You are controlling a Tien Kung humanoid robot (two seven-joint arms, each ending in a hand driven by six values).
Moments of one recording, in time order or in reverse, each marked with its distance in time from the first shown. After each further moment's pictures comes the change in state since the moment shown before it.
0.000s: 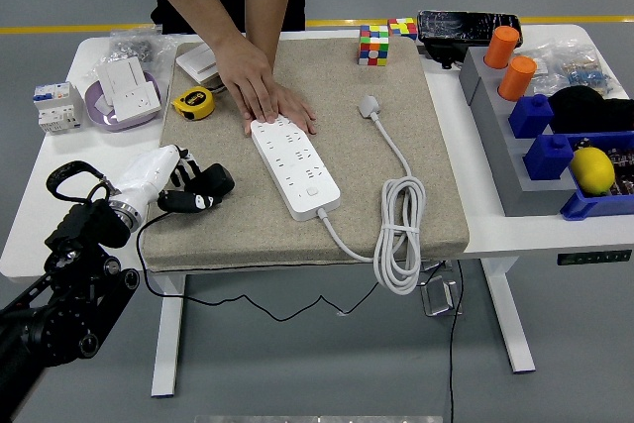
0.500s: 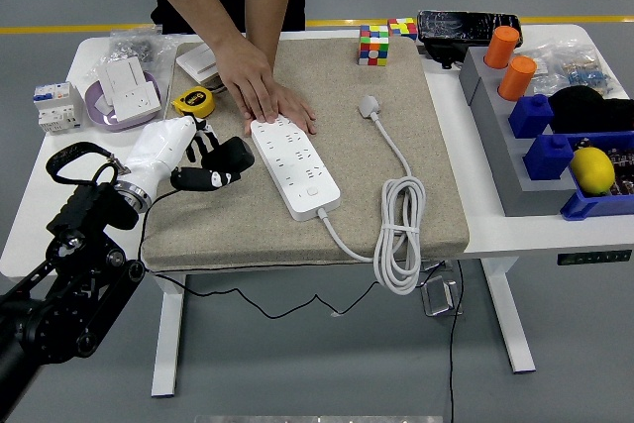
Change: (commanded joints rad) left arm -0.011 0.033 0.066 -0.180 0.000 0.015 -0.009; right arm 0.000 -0.001 -0.003 0.000 0.000 0.000 0.000
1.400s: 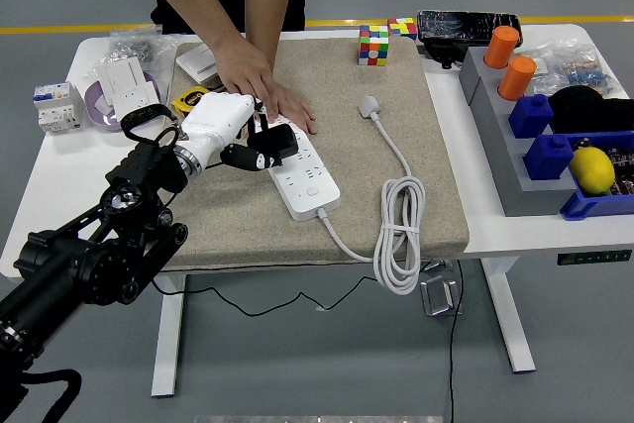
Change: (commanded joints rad) left arm -0.282 -0.050 0.223 0.334 0.000 0.056 -0.049; right arm 0.014 -0.008 -0.024 -0.001 0.002 -0.001 -0.001
